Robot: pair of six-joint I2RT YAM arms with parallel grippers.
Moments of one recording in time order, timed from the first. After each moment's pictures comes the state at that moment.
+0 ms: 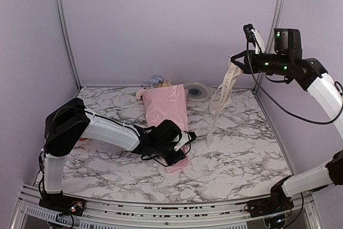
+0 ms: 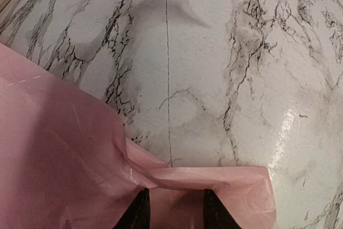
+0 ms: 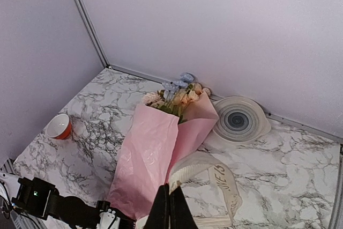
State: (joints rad) left arm -1.06 2.10 1.28 -0.04 0.00 0.08; right arm 0.41 1.27 1.55 -0.61 -0.25 0.11
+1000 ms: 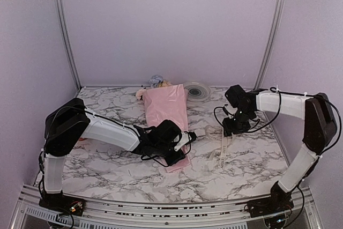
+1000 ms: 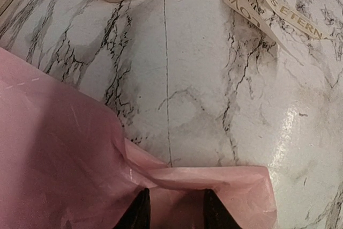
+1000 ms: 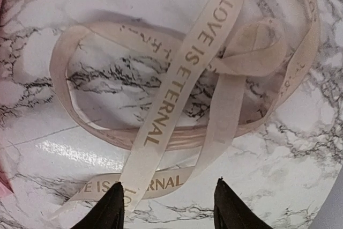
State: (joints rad) left arm -1.06 2.10 1.28 -0.03 0.00 0.09; right arm 0.42 1.67 1.20 -0.80 0.11 0.20
